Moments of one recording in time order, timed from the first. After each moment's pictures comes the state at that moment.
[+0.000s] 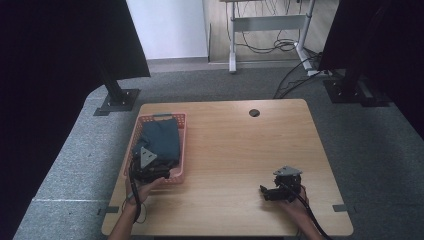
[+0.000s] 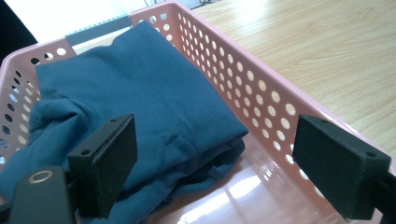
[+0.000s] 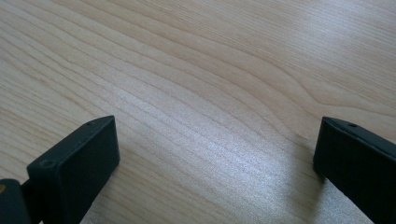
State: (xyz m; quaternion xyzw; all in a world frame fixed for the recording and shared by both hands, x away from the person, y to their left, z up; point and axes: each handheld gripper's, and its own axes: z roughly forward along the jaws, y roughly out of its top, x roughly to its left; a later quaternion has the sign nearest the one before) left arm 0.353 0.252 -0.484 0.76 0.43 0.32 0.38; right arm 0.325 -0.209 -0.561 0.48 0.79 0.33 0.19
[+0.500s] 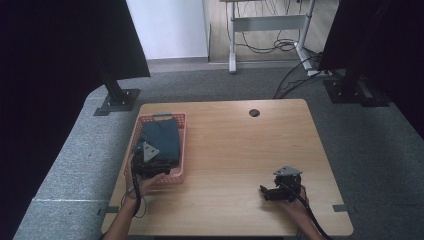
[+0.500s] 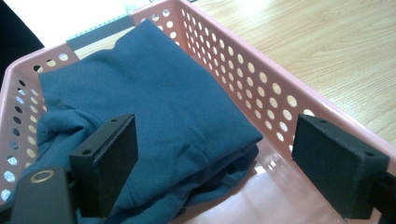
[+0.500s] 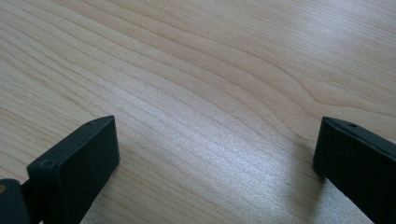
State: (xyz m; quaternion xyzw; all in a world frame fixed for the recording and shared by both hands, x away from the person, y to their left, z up) left arm 0.369 0.250 -0.479 0.78 0.42 0.32 0.35; right arm 0.325 -0.209 -0.561 0.48 0.79 0.33 0.19
